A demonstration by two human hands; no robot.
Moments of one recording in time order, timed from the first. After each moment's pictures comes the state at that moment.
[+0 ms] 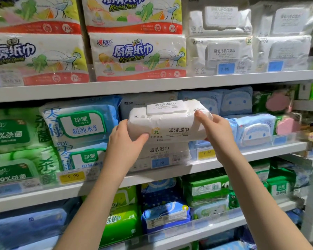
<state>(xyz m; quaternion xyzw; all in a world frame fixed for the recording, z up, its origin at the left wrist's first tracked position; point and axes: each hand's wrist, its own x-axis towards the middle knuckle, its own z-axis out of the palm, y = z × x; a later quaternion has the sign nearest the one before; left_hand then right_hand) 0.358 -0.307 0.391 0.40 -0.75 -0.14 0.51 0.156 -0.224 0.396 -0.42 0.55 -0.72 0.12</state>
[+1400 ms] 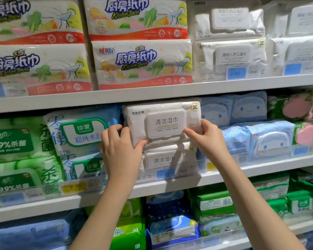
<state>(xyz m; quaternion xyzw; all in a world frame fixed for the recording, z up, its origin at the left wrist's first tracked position) 0.344 -0.338 0.378 0.46 -0.68 0.17 0.54 0.138 -0.278 0.390 -0.51 0.61 -0.61 -0.02</state>
